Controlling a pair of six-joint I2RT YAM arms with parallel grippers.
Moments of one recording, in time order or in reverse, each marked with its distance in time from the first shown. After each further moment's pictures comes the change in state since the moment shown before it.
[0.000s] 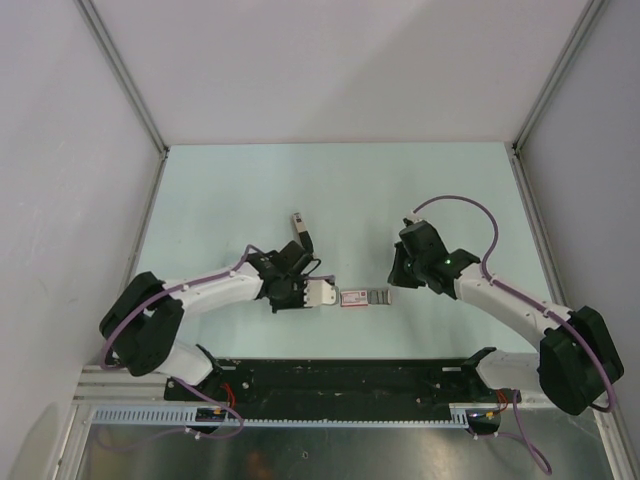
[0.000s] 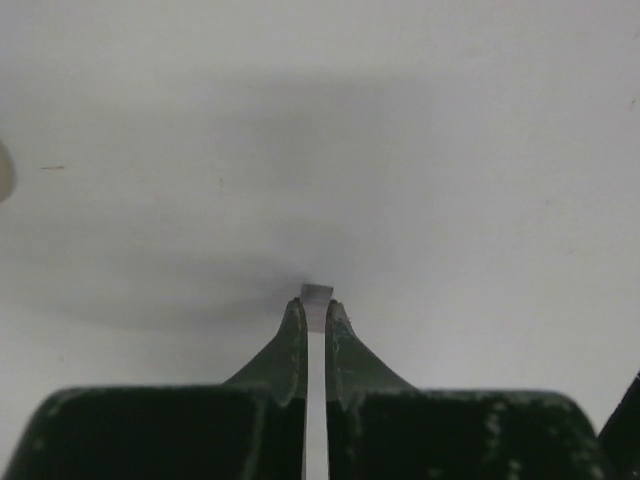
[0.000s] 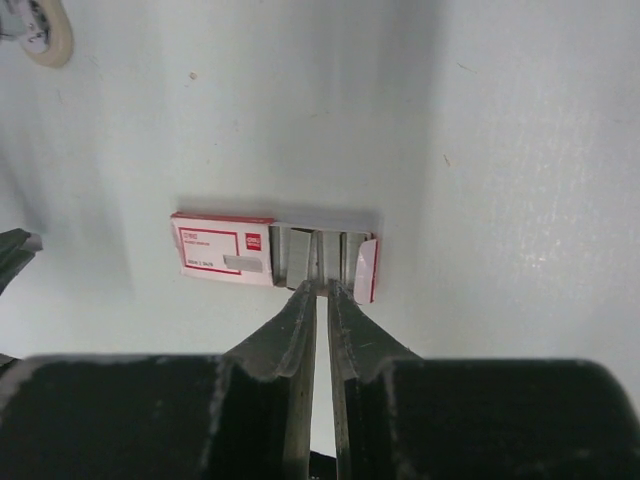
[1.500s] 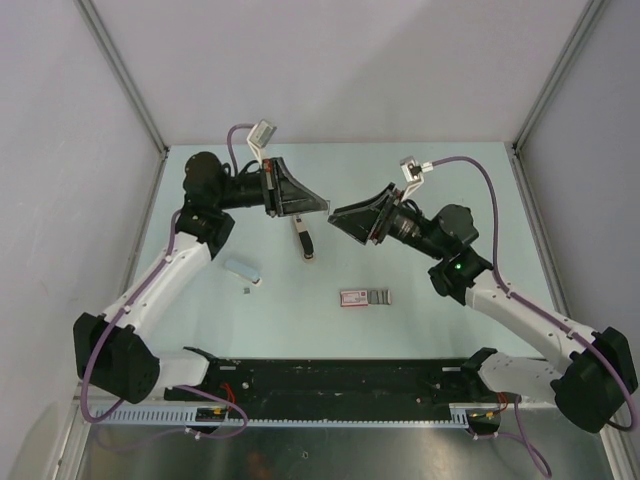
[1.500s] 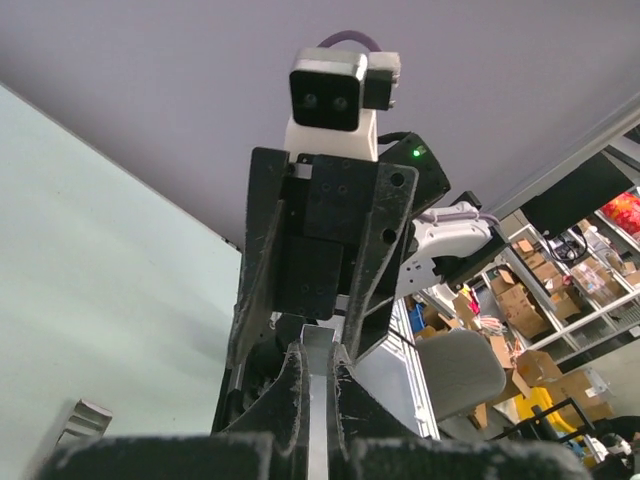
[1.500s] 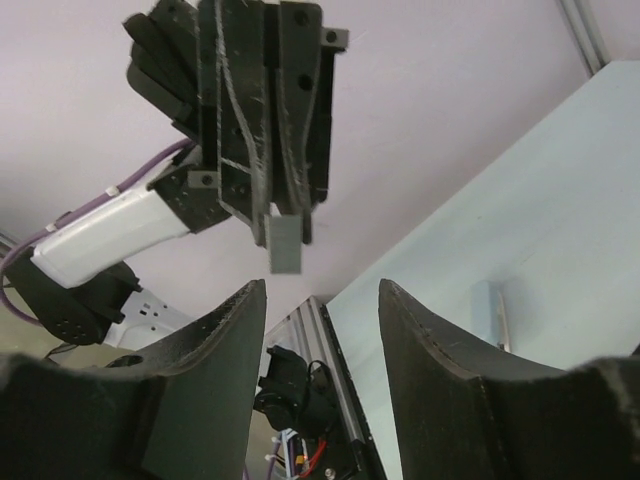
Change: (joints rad) left arm 0.404 -0.182 0.347 0.971 1.033 -1.774; right arm 0.071 -0.122 0.071 1.009 -0.505 0.175
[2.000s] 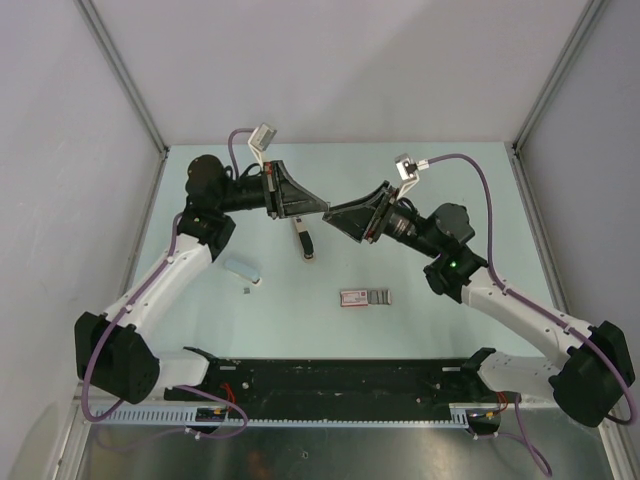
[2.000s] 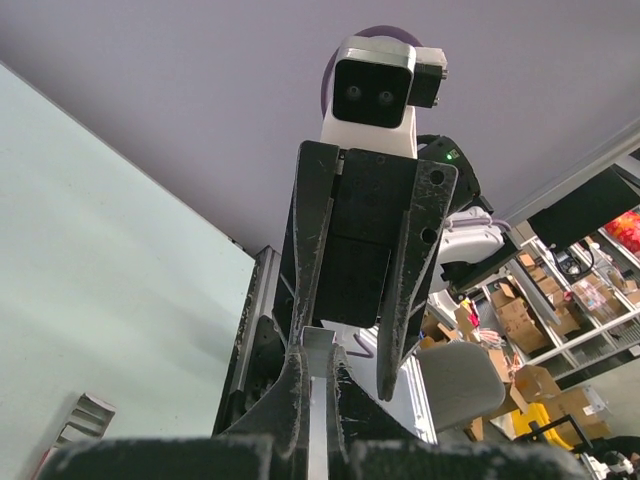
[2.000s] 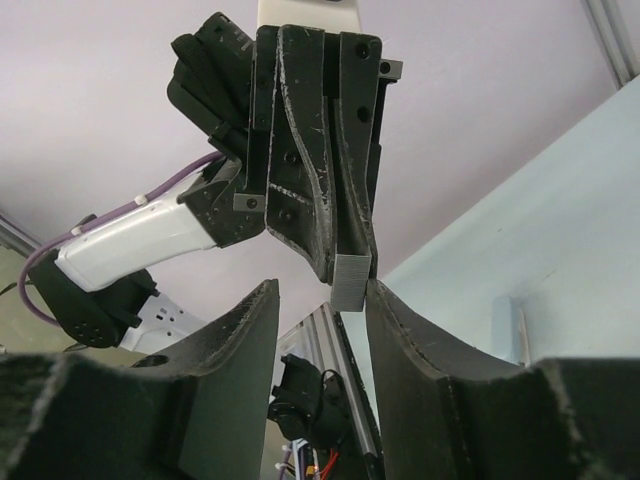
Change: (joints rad) left arm 0.000 -0.002 -0.043 0.002 -0.026 0.000; right arm 0.035 0.037 0.032 0.050 0.005 0.020
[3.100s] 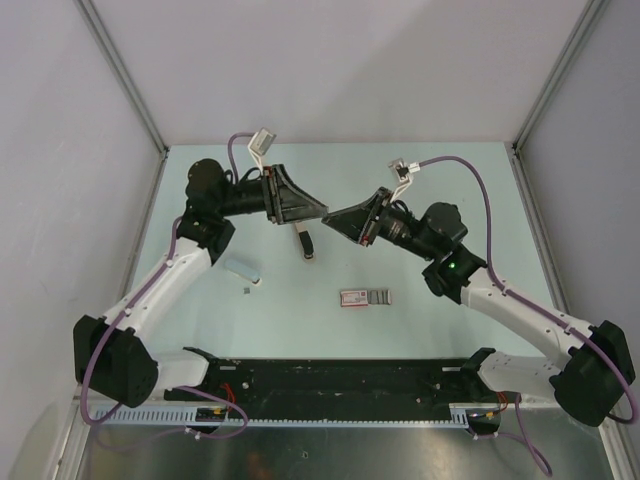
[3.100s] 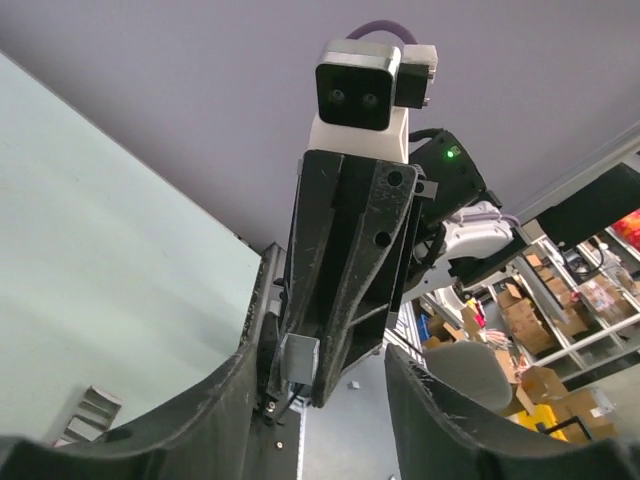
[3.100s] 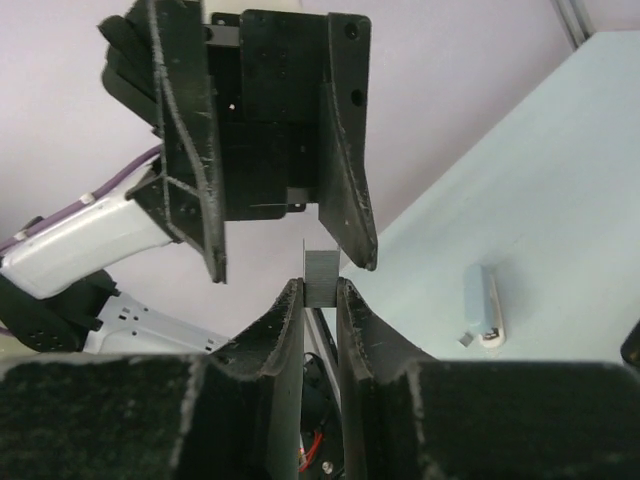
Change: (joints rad) left arm 0.001 -0.019 -0.033 0.000 -0.010 0.022; right arm 0.017 0.000 0.002 -0.094 0.058 -0.042
